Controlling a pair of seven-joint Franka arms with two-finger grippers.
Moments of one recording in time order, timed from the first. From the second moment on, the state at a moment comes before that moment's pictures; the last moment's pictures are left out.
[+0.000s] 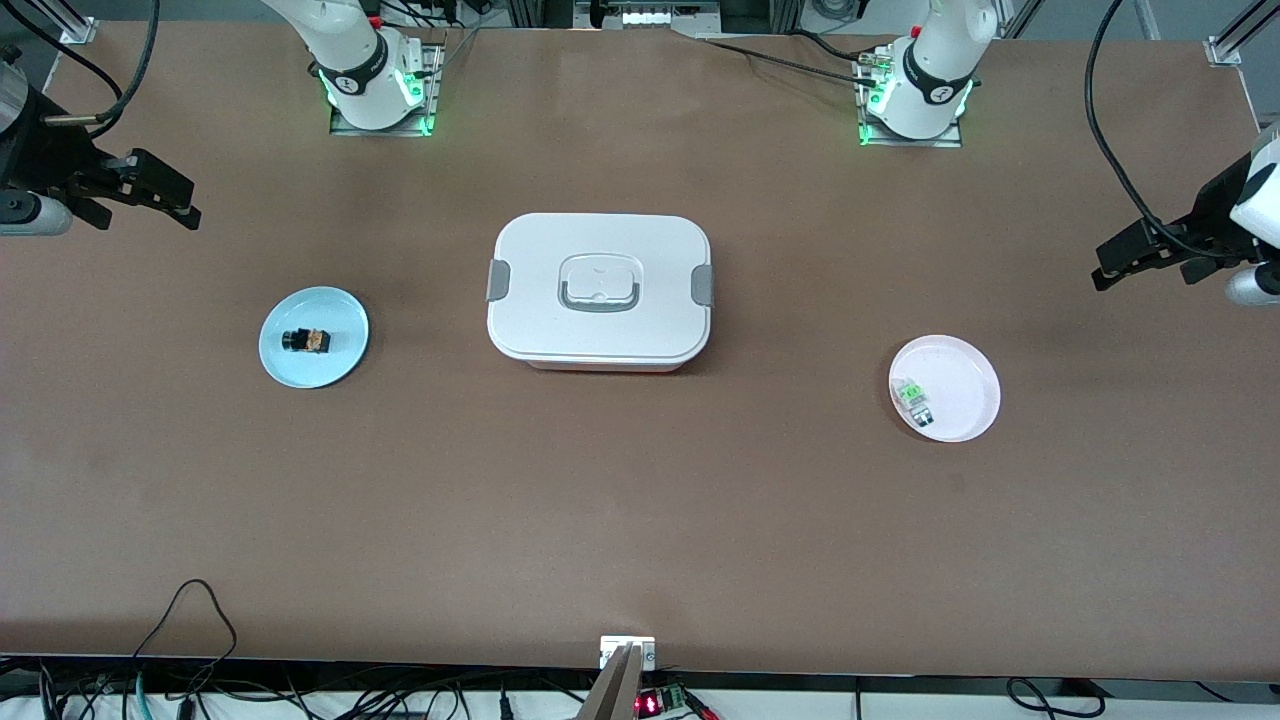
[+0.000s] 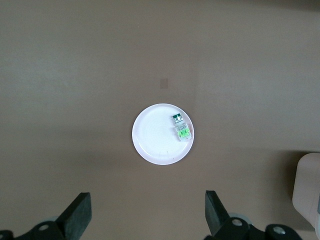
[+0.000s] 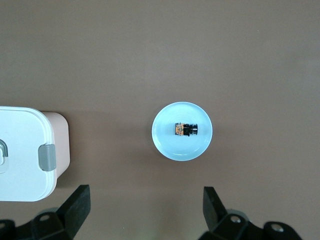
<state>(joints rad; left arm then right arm) 0.10 0.05 -0.11 -1.55 0.00 1.62 -0.11 0.08 -0.04 -0.02 -1.60 0.01 1.55 0.06</state>
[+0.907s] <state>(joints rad) 0.10 0.05 -0.10 -1.54 0.00 1.62 -0.11 0.05 0.21 -0.05 -1.66 -0.06 1.57 0.02</state>
